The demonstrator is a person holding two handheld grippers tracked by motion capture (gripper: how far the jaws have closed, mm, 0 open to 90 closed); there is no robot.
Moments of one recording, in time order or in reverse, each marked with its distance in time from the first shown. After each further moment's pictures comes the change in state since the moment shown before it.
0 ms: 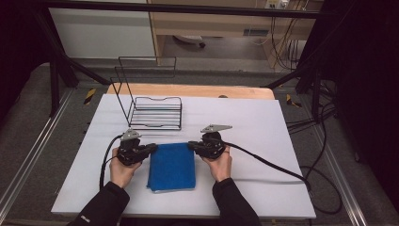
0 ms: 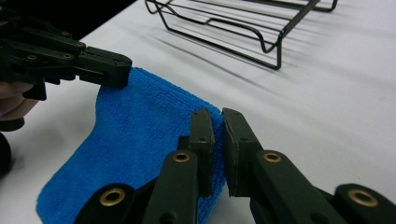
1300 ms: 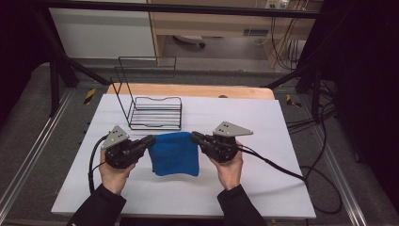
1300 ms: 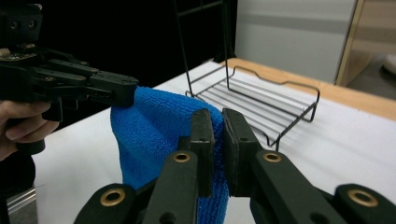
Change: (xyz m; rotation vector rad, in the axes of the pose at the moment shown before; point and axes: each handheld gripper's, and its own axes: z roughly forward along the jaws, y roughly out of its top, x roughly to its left) left arm -0.045 0.028 -0.069 -0.271 -0.013 0.091; right arm 0.045 0.024 -0.077 -0.295 0.002 -0.165
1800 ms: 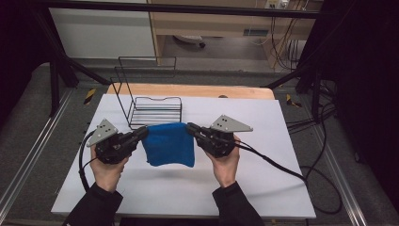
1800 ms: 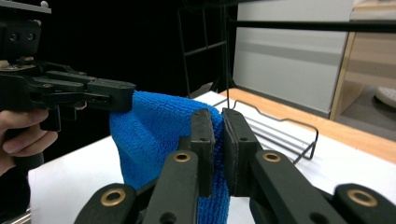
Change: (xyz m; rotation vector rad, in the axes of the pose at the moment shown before) left arm 0.006 0.023 -0.019 -0.094 0.023 -0.001; right arm 0.011 0.025 0.002 -0.098 -0.007 -0.036
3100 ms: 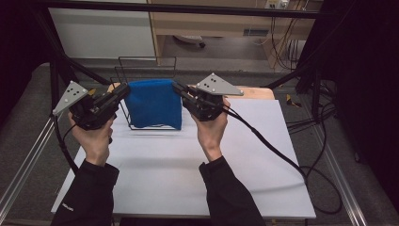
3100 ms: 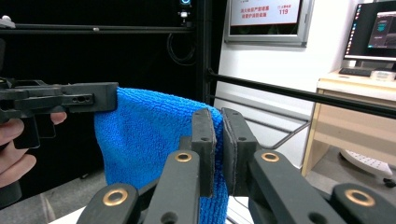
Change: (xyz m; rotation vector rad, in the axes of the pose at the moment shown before) left arm 0.027 0.086 -0.013 -0.268 0.086 0.000; right arm 0.005 0.096 0.035 -0.162 -0.079 -0.109
